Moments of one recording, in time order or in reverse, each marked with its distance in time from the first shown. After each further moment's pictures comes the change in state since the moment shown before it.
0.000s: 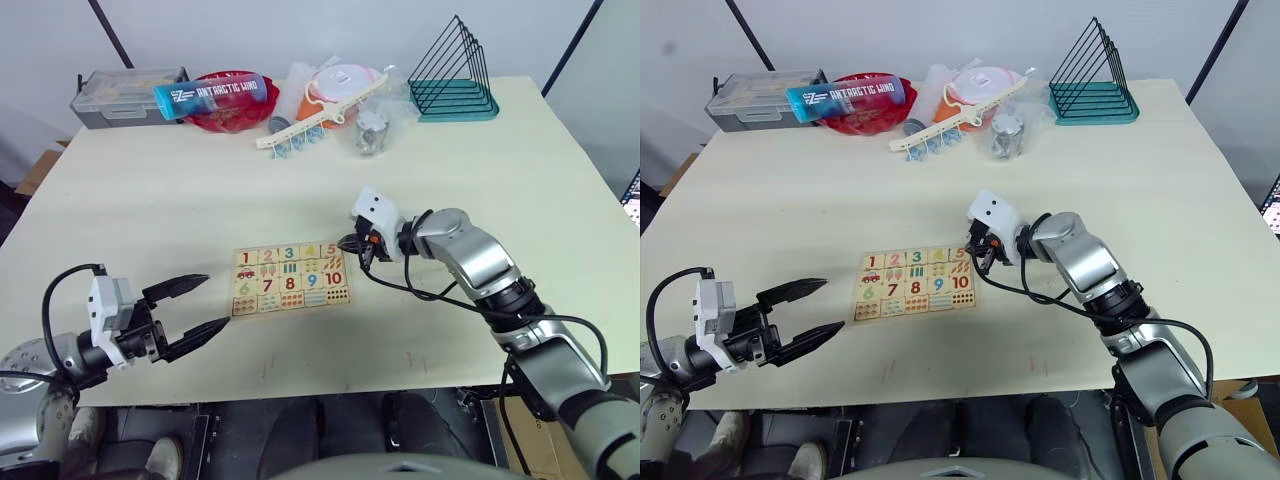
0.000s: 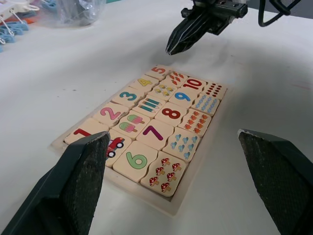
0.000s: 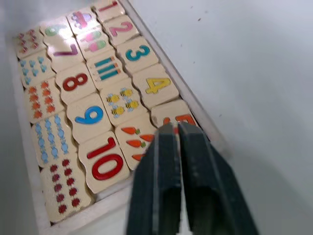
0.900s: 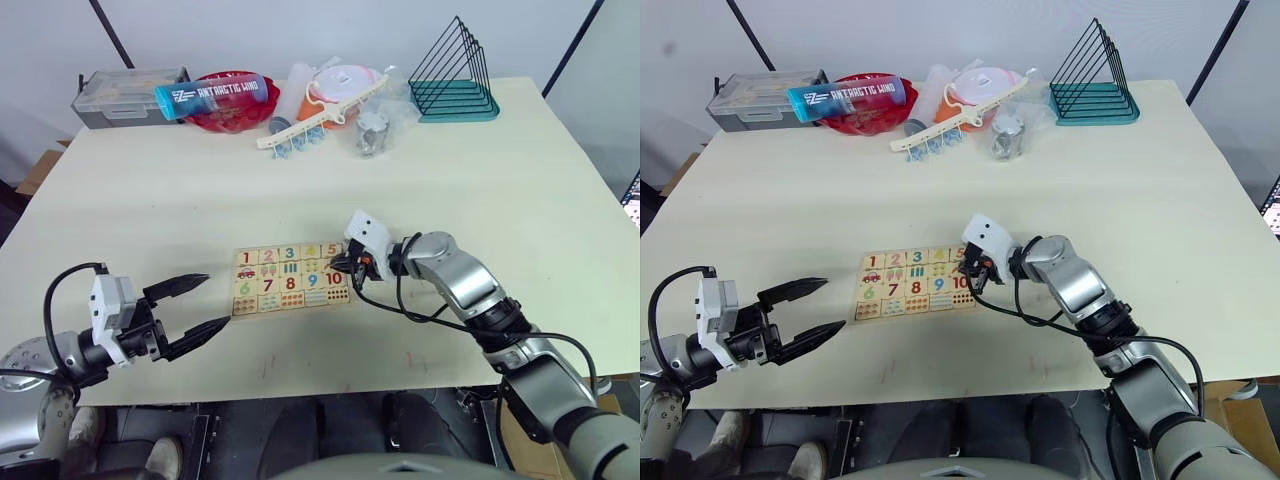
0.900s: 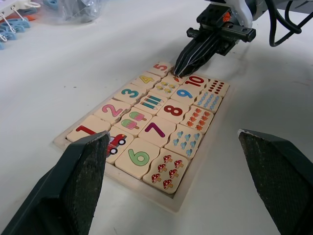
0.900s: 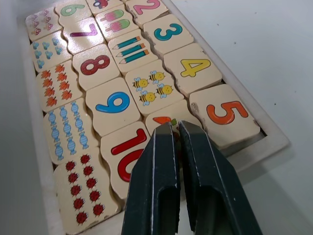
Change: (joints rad) left arm -0.002 0.000 0.000 0.002 0.018 0.005 0.005; right arm 0.087 0.049 0.038 0.047 -0.037 -0.089 -0.028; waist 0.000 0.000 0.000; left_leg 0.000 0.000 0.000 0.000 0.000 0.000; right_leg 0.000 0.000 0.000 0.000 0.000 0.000
